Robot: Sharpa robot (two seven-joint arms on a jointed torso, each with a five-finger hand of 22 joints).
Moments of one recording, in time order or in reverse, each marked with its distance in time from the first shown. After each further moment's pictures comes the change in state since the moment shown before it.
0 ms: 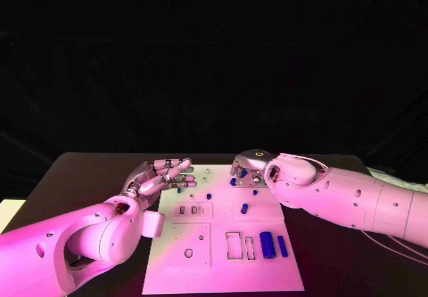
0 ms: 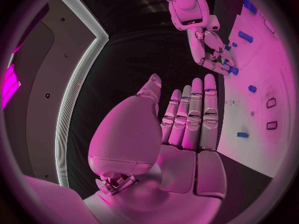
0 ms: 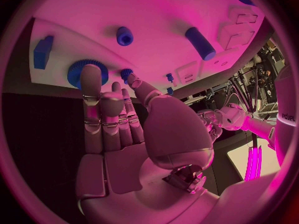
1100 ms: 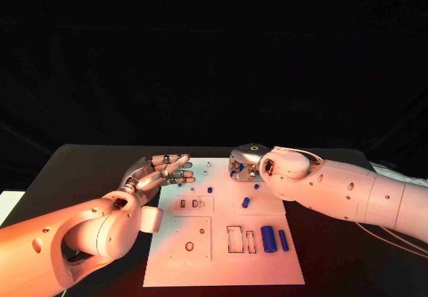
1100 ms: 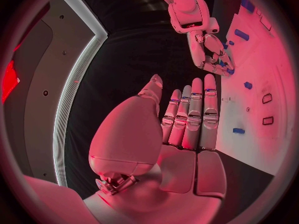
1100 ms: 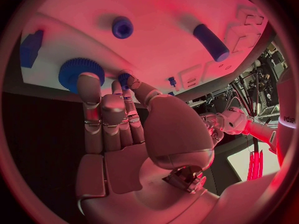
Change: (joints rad) left arm 0.002 -0.005 0.000 0.003 0.005 0.007 -0.009; left_hand 0.011 0.011 0.006 -0.006 0.000 0.000 0.000 0.000 0.000 0.000 0.000 -0.004 0.000 0.000 0.000 -0.004 0.005 0.000 0.000 0.000 0.000 -0.001; right arm 0.005 0.027 0.004 -0.018 -0.036 0.034 -0.017; right_hand 0.016 0.003 0.098 0.034 -0.050 0.070 -0.020 0.012 0.009 0.059 -0.016 0.003 -0.001 0.000 -0.007 0.070 0.072 0.000 -0.004 -0.004 0.114 0.119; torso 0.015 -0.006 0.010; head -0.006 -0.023
